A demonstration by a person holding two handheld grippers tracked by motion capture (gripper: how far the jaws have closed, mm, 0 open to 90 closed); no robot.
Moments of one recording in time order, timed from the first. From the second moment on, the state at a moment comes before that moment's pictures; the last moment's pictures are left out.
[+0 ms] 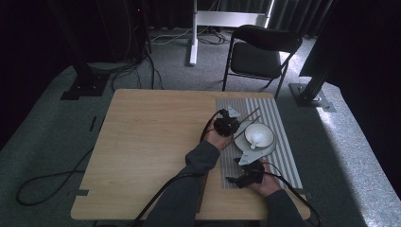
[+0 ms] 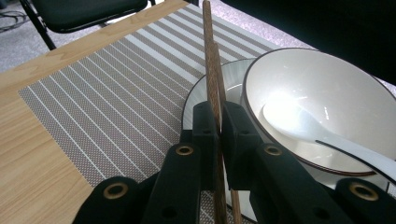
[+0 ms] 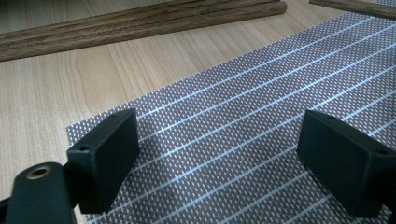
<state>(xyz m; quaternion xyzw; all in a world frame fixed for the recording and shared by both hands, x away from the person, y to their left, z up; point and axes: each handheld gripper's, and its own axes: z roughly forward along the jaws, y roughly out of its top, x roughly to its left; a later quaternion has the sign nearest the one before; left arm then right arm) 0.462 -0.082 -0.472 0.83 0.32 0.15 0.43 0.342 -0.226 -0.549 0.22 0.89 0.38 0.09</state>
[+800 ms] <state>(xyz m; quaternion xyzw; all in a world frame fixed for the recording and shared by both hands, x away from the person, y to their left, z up) 0.472 -0.092 -0.501 0.85 0.33 0.13 0.40 0.342 -0.226 -0.549 0.22 0.89 0.38 0.09</state>
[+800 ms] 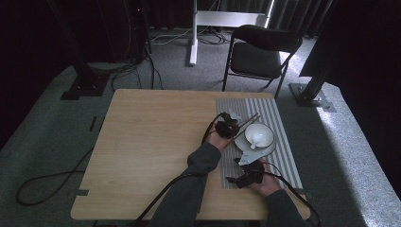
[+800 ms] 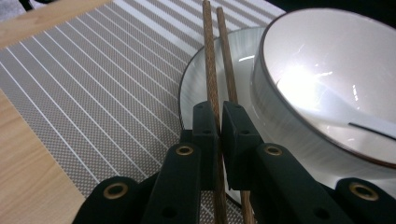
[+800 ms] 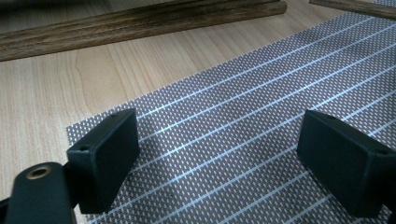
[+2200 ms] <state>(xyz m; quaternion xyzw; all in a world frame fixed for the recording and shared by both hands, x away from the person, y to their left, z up) 0.475 -0.097 -0.506 0.85 0.32 0.10 0.40 0.342 -0.226 -0.549 0.22 0.89 0.38 0.09</state>
